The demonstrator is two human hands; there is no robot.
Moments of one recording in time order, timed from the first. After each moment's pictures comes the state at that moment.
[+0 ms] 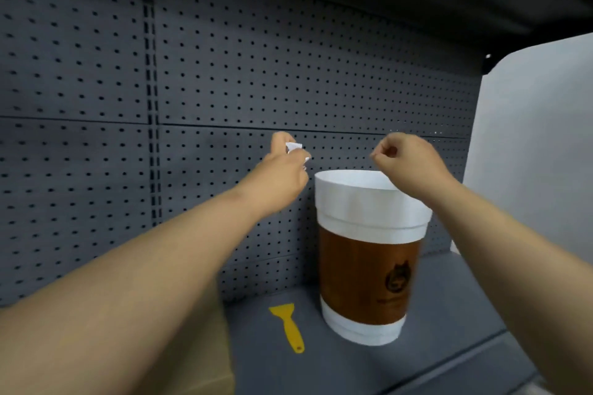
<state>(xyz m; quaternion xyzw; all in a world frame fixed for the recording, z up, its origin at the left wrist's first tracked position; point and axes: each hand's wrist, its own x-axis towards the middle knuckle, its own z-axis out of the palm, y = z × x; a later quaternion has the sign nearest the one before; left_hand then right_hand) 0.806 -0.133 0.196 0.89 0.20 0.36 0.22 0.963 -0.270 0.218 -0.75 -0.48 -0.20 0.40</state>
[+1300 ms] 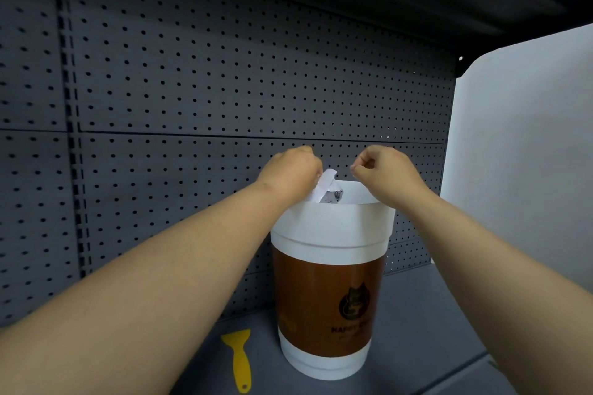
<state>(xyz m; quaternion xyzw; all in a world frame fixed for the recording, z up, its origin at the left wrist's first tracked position) 0.927 -0.156 0.214 0.93 0.22 0.30 -0.07 1.053 -0.264 0.211 -0.76 -0.47 -0.18 0.41</state>
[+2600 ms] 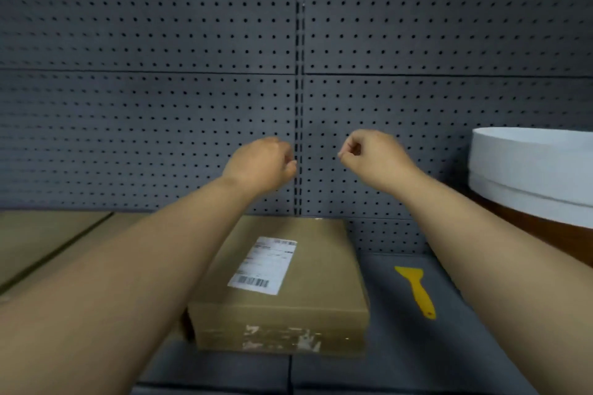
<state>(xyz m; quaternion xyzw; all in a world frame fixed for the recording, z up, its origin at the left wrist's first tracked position) 0.622 -0.059 0.136 0.85 0.45 0.25 -0.11 0.807 -0.116 0.147 -0.64 -0.68 -0.03 0.35</state>
